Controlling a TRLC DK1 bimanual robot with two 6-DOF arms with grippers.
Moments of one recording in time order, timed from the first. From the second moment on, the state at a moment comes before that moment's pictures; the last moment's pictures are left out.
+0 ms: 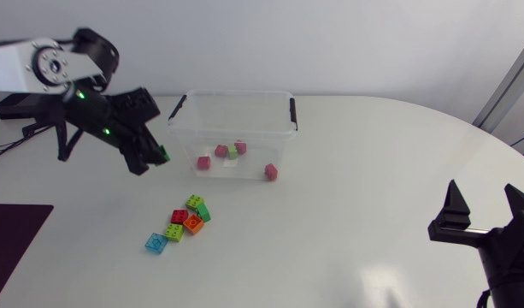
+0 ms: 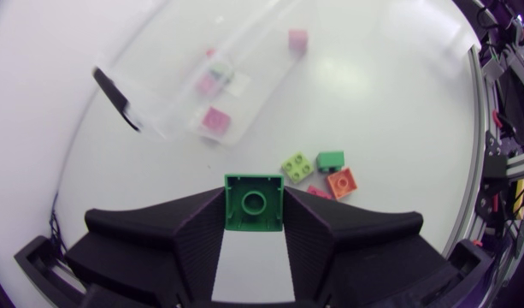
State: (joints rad) left arm -0.14 1.61 1.30 -0.81 0.23 0.88; right arm 0.20 0.06 0.03 0.06 0.48 -0.19
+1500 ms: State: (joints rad) left arm -0.41 1.56 0.90 -0.49 0.11 0.63; right arm 0.20 0.06 0.03 0.06 0.48 -0.19
